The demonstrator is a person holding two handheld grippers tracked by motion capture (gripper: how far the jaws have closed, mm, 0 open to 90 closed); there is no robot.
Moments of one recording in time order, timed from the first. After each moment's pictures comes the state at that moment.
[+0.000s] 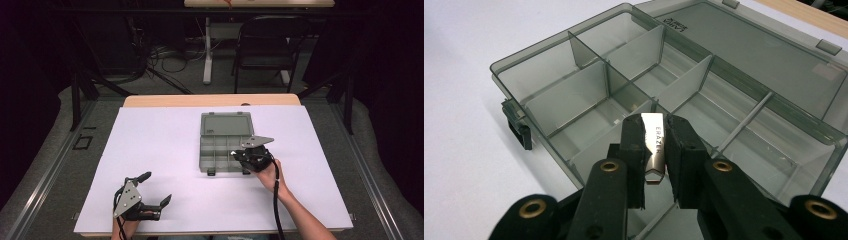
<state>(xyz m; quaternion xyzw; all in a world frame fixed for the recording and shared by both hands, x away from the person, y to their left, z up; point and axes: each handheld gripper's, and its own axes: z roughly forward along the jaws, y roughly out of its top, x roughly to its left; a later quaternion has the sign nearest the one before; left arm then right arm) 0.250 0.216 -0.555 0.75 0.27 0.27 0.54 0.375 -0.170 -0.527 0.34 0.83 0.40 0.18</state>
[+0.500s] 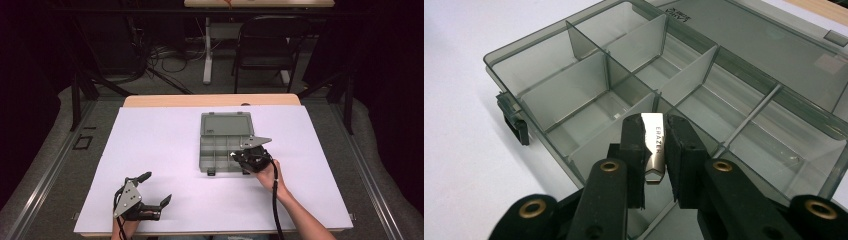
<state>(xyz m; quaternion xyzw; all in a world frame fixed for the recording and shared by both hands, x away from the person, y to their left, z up) 0.249 0.215 -0.555 0.75 0.27 0.27 0.54 0.376 -0.167 -0.531 0.34 0.83 0.39 0.18</state>
